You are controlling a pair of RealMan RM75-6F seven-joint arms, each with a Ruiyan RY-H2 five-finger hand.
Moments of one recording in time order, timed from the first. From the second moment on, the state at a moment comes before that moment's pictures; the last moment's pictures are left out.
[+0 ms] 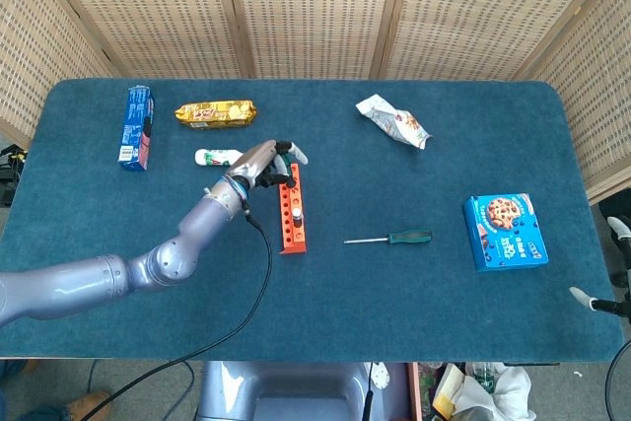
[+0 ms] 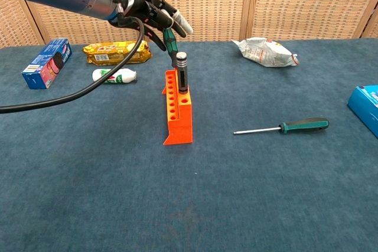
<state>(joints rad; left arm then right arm) -1.28 -1.40 -0.32 -1.43 0.15 0.59 0.12 0.08 -0.95 0.15 -1.67 -1.25 1.31 0.23</state>
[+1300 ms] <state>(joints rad) -1.32 -1.33 -0.25 -1.52 0.21 0.50 0.02 0.08 -0.94 0.15 -1.67 -1.26 1.31 0.25</state>
